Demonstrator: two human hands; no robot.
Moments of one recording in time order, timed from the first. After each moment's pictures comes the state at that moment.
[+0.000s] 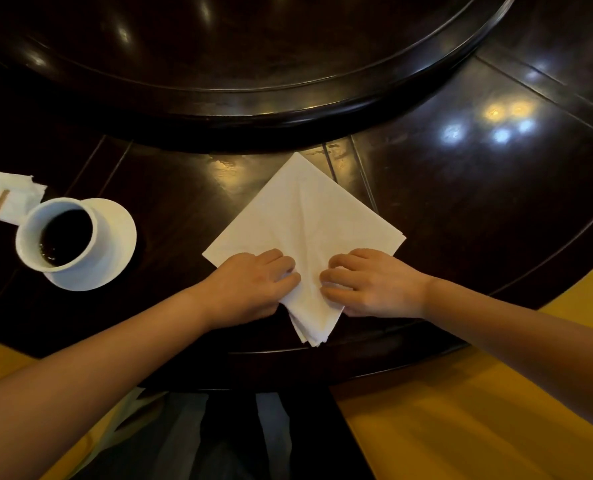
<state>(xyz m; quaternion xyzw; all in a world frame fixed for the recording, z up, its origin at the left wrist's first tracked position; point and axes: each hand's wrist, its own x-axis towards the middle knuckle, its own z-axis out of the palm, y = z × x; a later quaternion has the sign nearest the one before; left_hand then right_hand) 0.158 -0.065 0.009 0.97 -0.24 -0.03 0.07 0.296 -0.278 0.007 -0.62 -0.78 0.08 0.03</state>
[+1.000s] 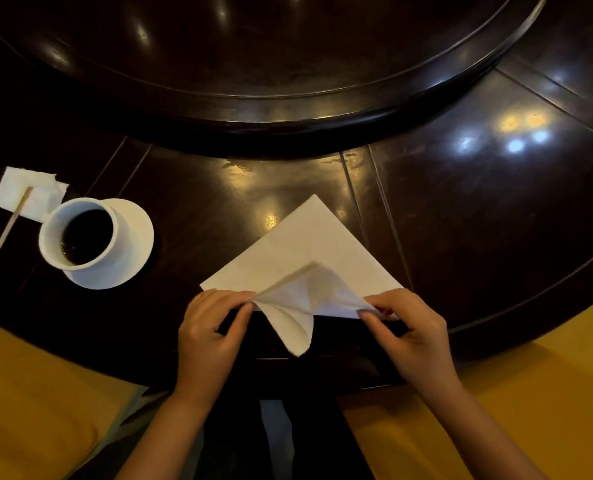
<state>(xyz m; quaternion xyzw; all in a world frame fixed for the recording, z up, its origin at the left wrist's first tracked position) 0.078 -0.096 0.015 0.86 0.26 0.21 0.38 0.223 -0.307 0.020 -0.82 -0.34 0.08 0.45</state>
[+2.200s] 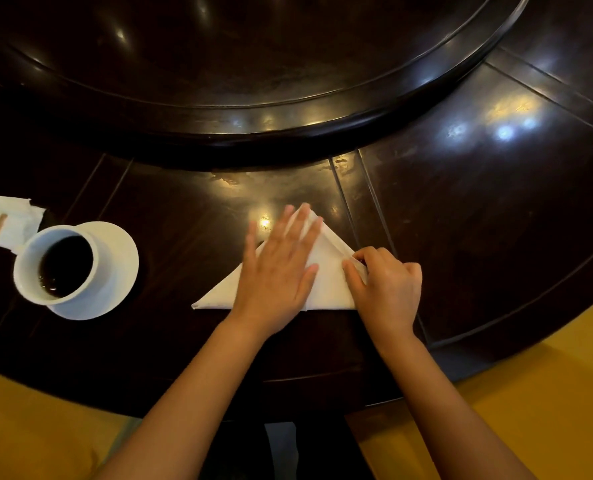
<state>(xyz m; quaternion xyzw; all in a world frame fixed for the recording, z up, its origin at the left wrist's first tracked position) 0.191 -0.095 -0.004 0.99 0.10 0.05 0.13 0.261 -0.246 -0.014 -0.95 -0.23 -0.04 0.22</state>
